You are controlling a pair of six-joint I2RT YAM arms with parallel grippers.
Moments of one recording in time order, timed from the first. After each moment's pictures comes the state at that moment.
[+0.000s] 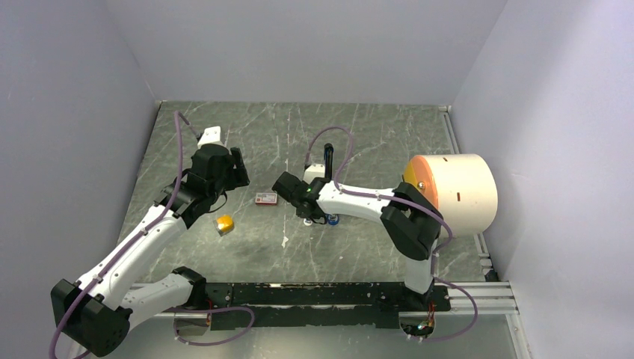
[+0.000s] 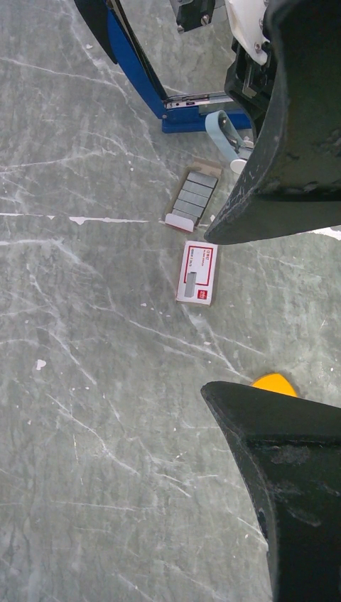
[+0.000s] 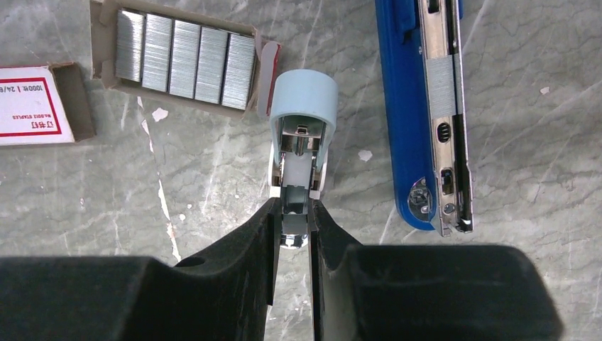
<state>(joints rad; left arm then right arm) -0.49 1.01 0.90 -0.49 -0.39 -0.50 1.00 1.88 1.29 -0.66 0.50 0.99</state>
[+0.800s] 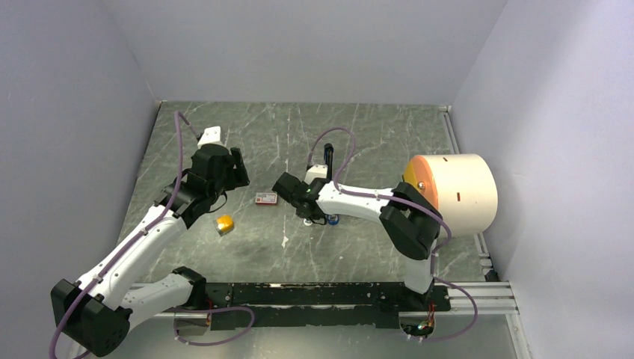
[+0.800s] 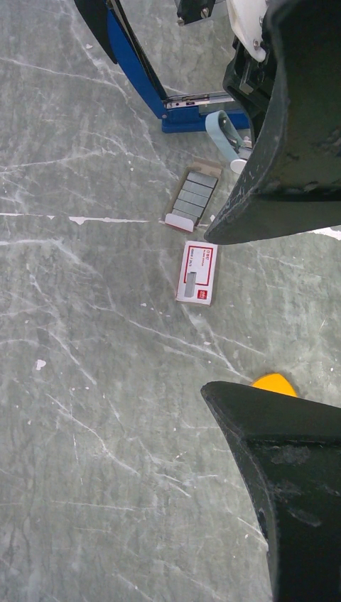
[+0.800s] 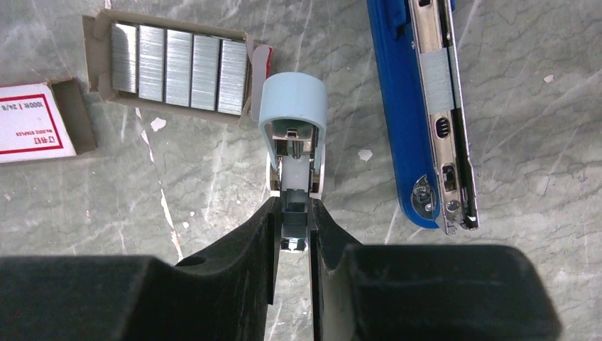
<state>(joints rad) -0.49 1.01 0.90 -0.49 -0.39 -0.50 1.00 1.88 1.28 -0.66 0.51 1.05</state>
